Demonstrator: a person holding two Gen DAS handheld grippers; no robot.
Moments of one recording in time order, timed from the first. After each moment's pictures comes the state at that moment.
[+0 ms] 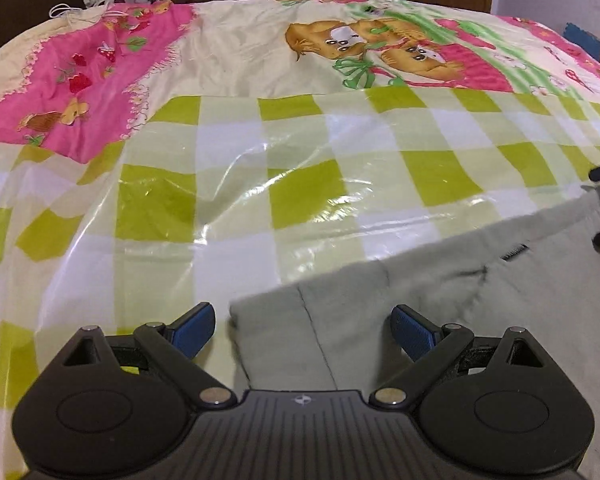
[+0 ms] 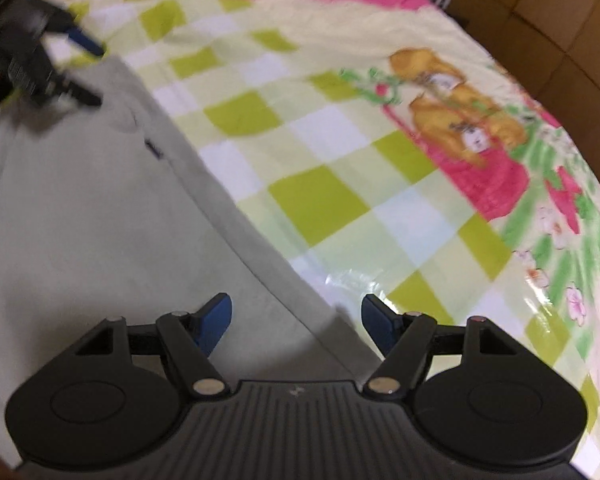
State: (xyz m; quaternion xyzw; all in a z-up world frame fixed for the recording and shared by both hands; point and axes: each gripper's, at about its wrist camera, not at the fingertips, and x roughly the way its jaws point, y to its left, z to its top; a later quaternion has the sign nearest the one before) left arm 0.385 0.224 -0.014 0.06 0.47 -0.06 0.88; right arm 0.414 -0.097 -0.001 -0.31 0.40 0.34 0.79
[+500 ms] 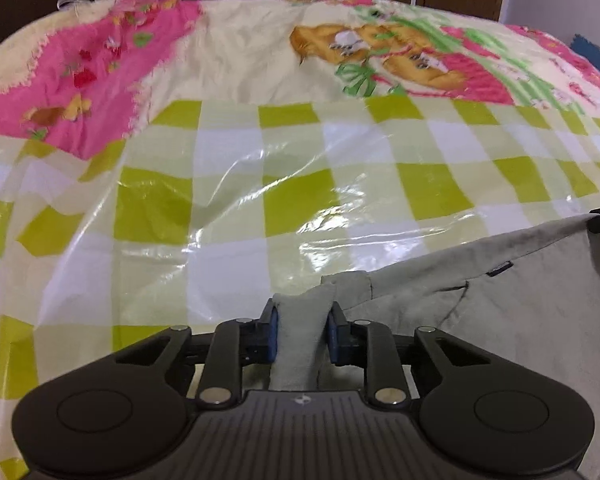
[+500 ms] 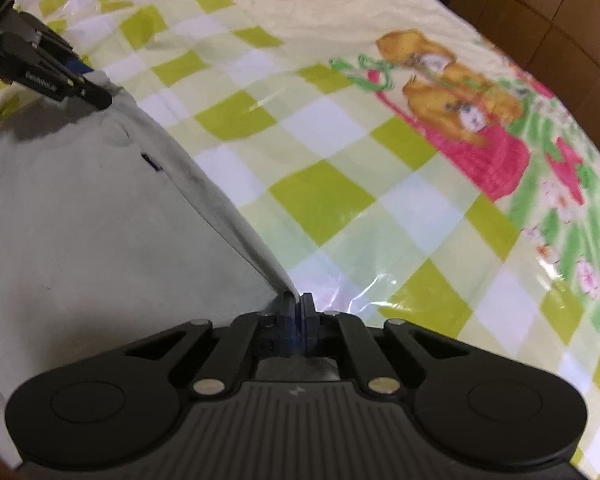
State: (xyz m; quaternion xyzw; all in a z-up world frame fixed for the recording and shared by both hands) left arm 0.380 0.215 0.001 0.04 0.46 -0.05 0.88; right arm 0.414 -0.092 0.006 -0.27 0.42 0.32 0.81
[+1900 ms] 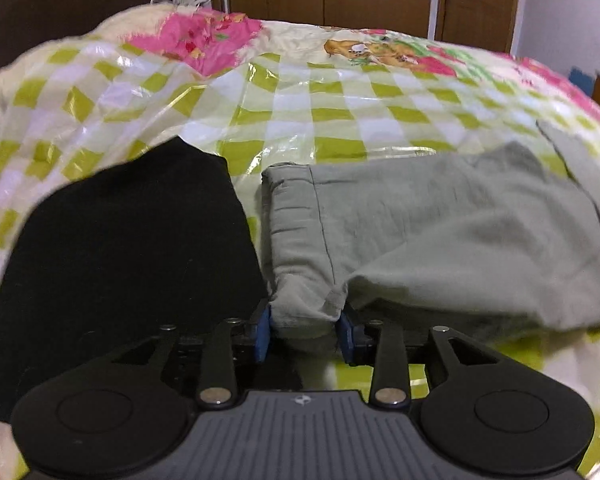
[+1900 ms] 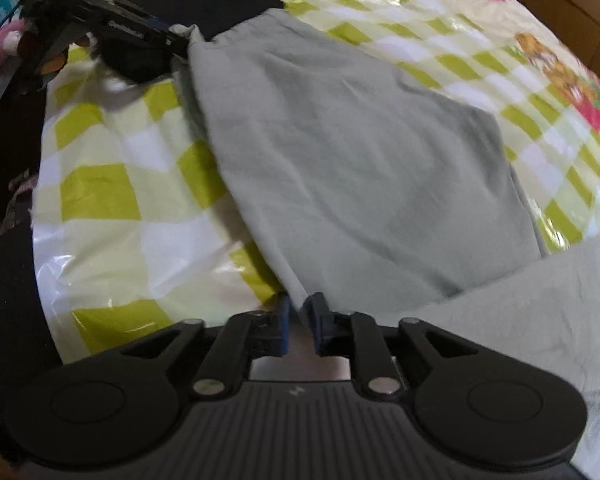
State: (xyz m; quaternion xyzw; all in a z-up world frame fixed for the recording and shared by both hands) left arm 0.039 0.246 0.002 0.03 0.40 0.00 0.91; right arm 0.065 -0.053 0.001 -0.28 0.44 0.39 0.76
